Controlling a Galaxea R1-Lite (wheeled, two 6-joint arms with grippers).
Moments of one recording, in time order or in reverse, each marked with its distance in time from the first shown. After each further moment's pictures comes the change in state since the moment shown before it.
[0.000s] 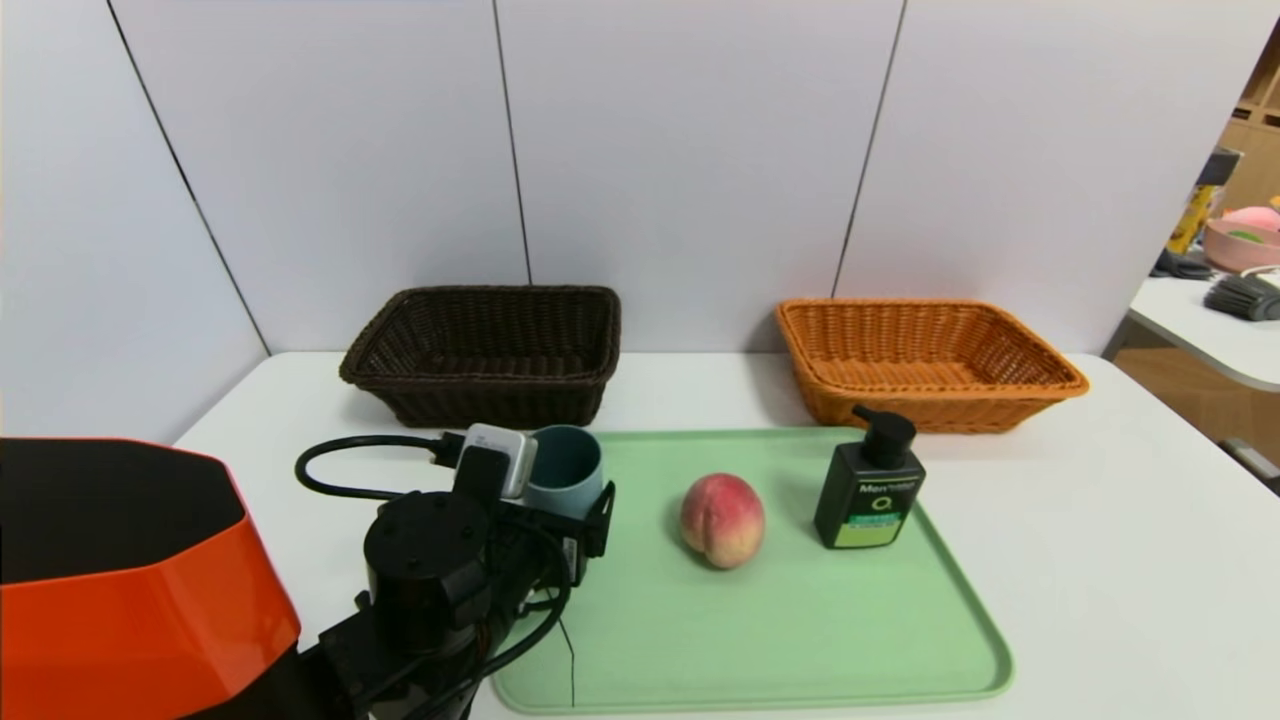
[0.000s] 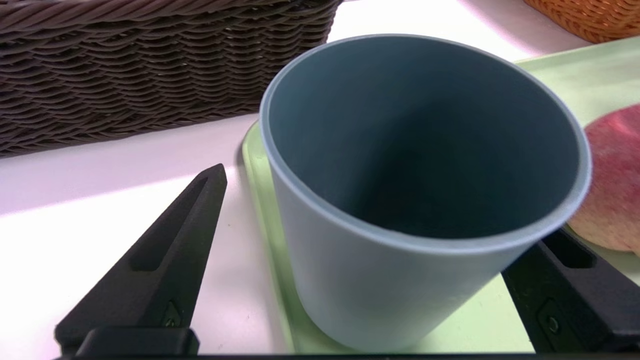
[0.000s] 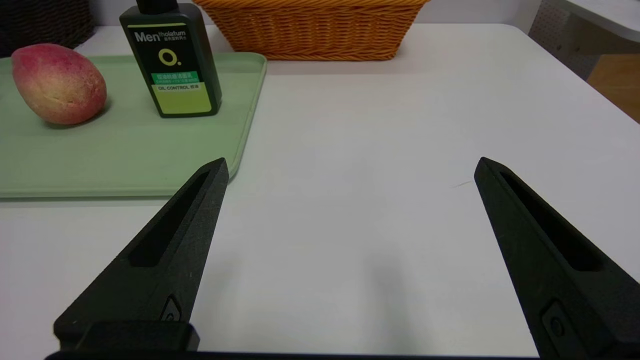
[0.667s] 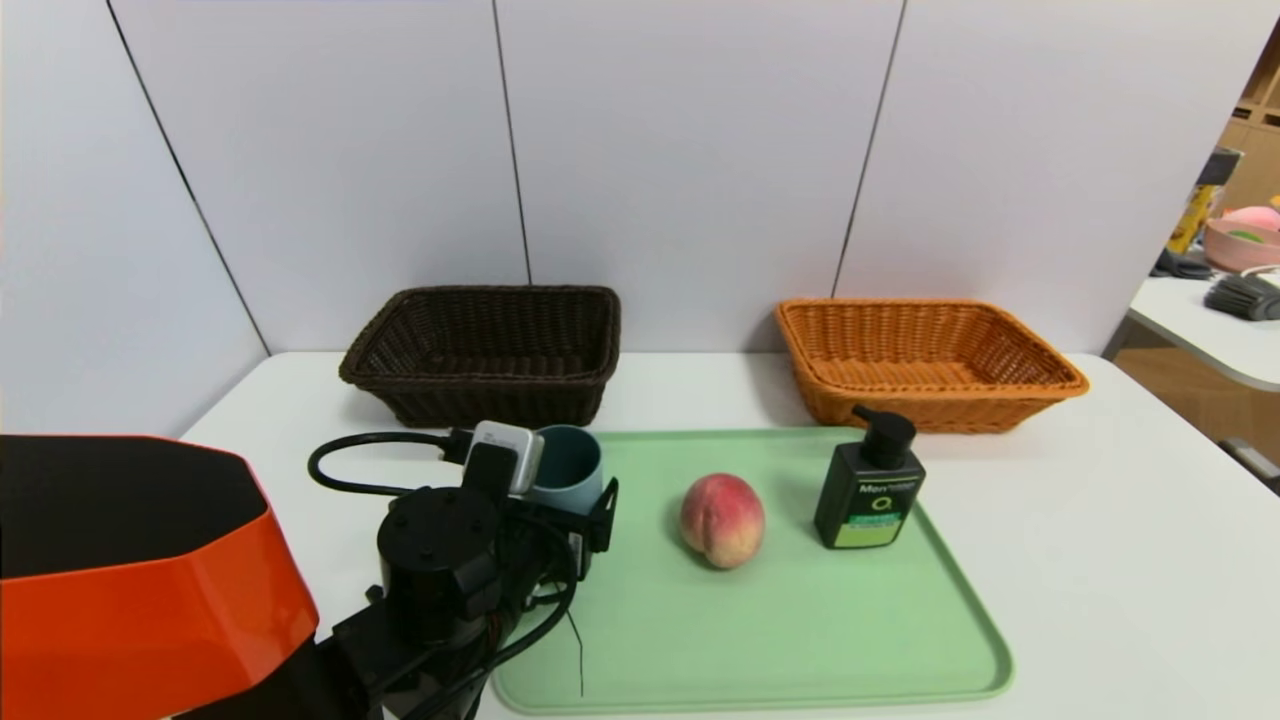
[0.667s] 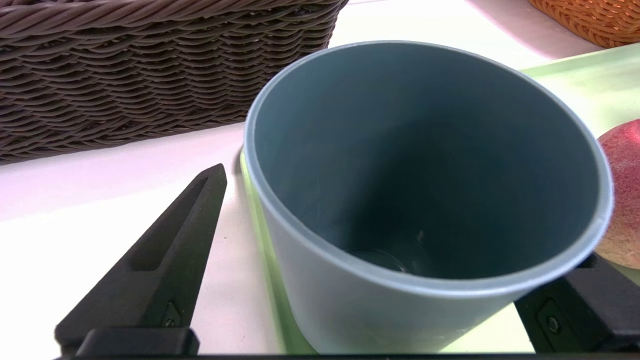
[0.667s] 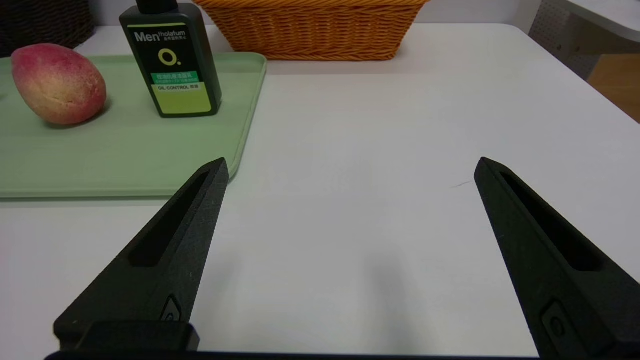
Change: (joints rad) left arm 0.006 0.021 -0.023 0.000 0.000 0.008; right arm 0.000 0.000 0.000 0.000 0.000 0.000
